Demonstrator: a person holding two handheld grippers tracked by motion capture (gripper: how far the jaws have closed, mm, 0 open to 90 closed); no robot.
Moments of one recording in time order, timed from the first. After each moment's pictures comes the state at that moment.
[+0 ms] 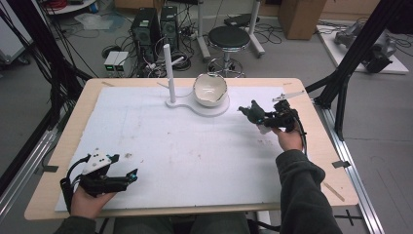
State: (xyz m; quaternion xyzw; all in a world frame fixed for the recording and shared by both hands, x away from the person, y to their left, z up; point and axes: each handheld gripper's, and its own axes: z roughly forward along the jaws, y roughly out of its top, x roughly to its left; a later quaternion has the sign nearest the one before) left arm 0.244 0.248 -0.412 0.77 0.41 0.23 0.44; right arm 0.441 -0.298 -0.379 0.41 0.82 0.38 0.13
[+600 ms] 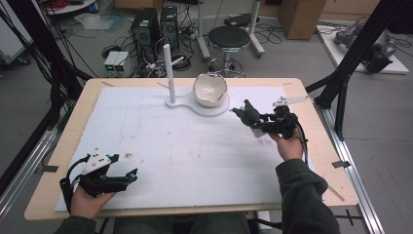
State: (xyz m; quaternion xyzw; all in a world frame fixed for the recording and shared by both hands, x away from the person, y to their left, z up) left arm 0.243 0.249 -0.411 0.77 0.41 0.23 0.44; right arm 0.405 -0.281 -0.362 0.36 0.81 0.45 0.12
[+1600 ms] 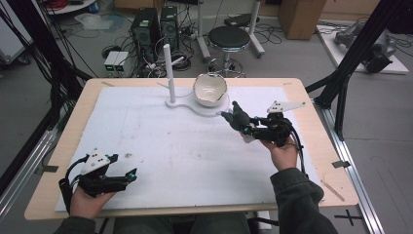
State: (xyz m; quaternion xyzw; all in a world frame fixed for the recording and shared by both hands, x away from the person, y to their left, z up) left arm 0.243 0.250 -0.411 0.76 0.41 0.23 0.44; right arm 0.371 -0.252 -0.348 0.31 0.80 0.50 0.11
